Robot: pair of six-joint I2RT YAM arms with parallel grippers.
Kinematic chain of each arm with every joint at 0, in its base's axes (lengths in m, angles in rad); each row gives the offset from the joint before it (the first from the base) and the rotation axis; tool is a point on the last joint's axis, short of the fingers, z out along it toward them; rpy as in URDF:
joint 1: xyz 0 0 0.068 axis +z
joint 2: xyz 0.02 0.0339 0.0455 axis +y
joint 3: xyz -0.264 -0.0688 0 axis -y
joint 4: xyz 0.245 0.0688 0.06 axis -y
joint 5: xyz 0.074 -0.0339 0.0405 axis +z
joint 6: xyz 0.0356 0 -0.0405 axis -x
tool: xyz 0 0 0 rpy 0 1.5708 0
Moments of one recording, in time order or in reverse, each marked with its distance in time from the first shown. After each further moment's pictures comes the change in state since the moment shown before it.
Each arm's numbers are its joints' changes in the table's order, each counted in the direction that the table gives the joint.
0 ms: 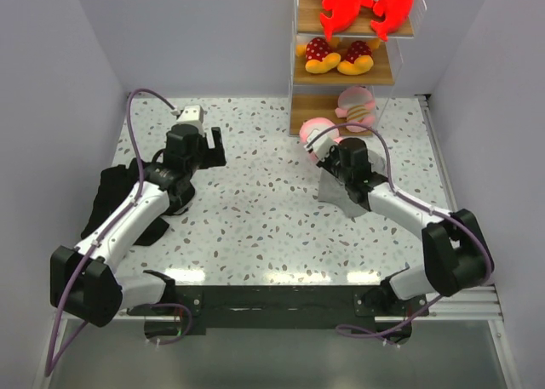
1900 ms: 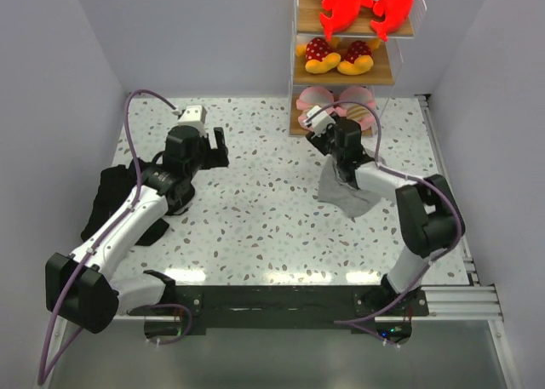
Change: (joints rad) left arm -0.033 -0.040 0.000 0.002 -0.011 0.001; right arm -0.066 0.330 0.211 0.267 -0.006 -0.047
